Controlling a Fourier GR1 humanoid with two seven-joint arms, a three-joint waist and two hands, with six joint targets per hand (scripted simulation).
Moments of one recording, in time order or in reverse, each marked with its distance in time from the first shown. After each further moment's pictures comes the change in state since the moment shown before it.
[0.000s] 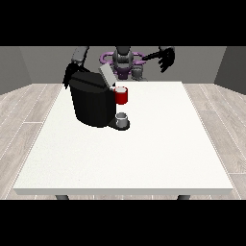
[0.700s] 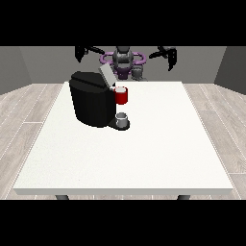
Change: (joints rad) left arm 0.263 -0.045 -0.002 -0.059 0.112 -0.029 0.068; right arm -0.044 0.012 0.101 -0.189 -0.049 0.157 0.061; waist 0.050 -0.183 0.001
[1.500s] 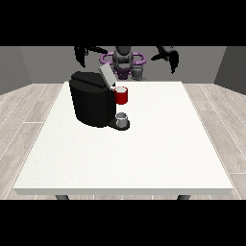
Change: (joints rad) left arm 0.105 -0.007 -0.143 -0.333 0.134 0.022 0.085; right arm -0.257 -0.078 -0.106 0.059 -0.106 0.064 0.082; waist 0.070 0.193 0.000
